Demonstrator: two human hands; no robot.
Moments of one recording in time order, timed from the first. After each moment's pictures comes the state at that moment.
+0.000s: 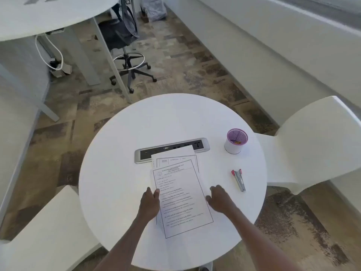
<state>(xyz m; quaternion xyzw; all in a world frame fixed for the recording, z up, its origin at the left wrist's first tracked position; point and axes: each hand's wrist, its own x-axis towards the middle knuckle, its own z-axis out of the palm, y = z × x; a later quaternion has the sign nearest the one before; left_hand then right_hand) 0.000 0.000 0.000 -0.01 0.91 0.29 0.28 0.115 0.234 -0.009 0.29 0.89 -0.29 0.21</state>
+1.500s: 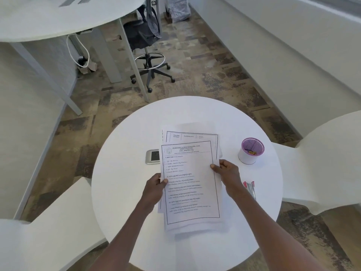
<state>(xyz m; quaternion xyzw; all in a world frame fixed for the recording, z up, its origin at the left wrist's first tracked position) -0.031 0.013 0.057 -0.05 0.80 0.54 0.27 0.039 0.272 0.048 0.33 0.56 -0.76 -0.07</state>
